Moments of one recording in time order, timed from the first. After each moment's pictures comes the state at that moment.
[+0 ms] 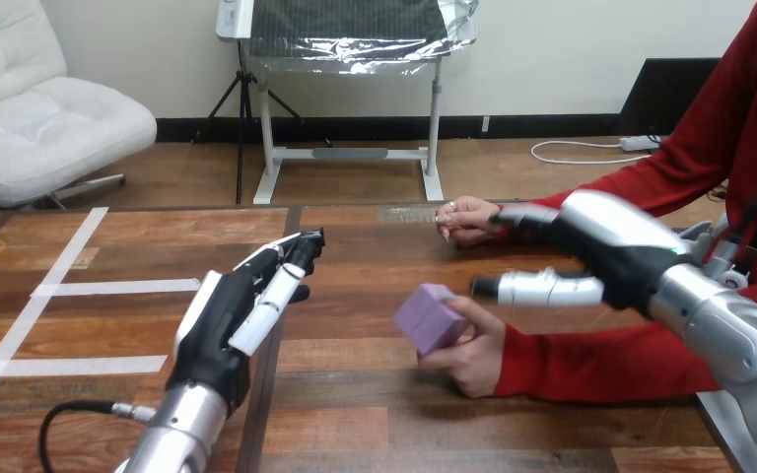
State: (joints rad) left arm -0.03 0.12 0.02 0.20 -0.03 -0.14 -0.20; right arm -0.34 -0.60 0.20 0.18 -0.48 -0.04 0.30
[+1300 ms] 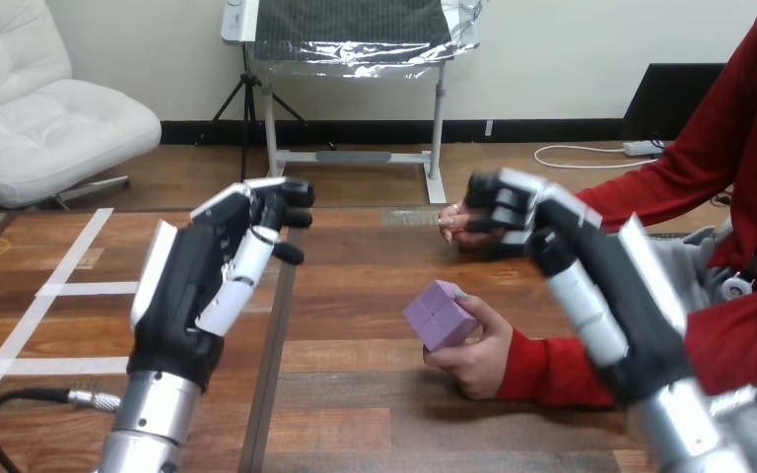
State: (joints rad) left arm 0.04 0.12 0.03 -0.01 0.00 -0.36 -0.14; right arm 0.13 -0.24 0.06 -0.07 0.07 -0.42 0.22
